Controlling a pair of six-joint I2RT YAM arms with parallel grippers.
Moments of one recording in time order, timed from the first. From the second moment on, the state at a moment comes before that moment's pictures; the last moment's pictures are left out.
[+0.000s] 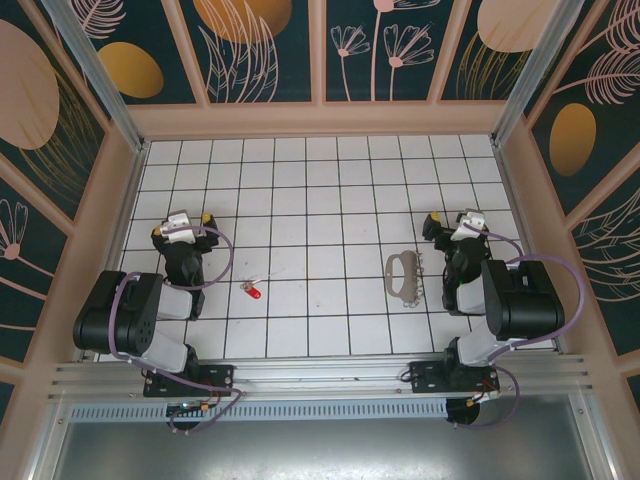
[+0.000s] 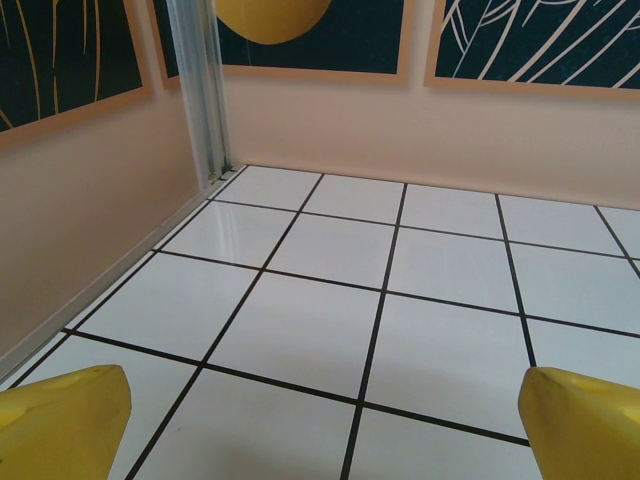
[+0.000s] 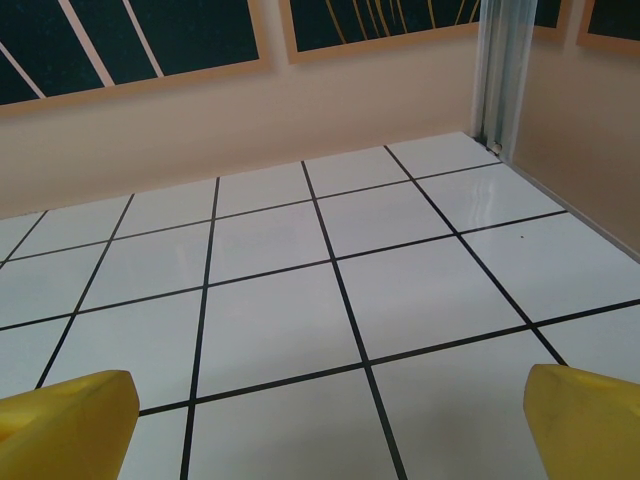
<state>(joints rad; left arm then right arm) -0.08 1.52 0.20 1.21 -0.34 -0.08 -0.02 1.56 0.20 1.23 0.08 0.13</state>
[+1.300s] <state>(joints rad) -0.08 1.31 0.31 0.88 -0.32 -0.09 -0.01 1.35 0.21 1.04 0.06 0.13</state>
